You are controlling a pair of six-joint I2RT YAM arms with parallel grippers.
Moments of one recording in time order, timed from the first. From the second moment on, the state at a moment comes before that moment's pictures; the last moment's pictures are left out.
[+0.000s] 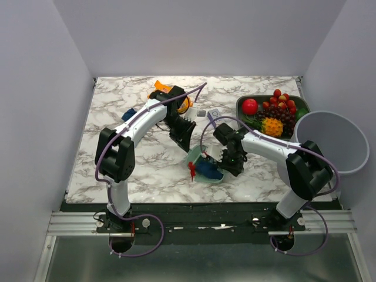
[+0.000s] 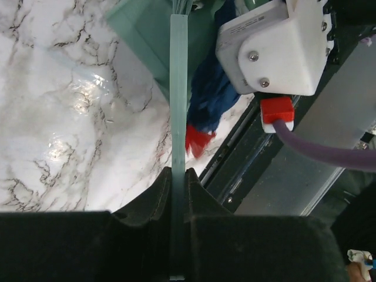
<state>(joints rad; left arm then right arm) -0.51 1.90 1.68 -1.19 0.64 0.22 0.68 1.65 1.05 -0.94 -0.08 -0.66</state>
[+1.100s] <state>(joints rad) -0.46 1.64 1.70 -1.22 0.42 0.41 0.68 1.46 0.93 -0.91 -0.18 -0.67</state>
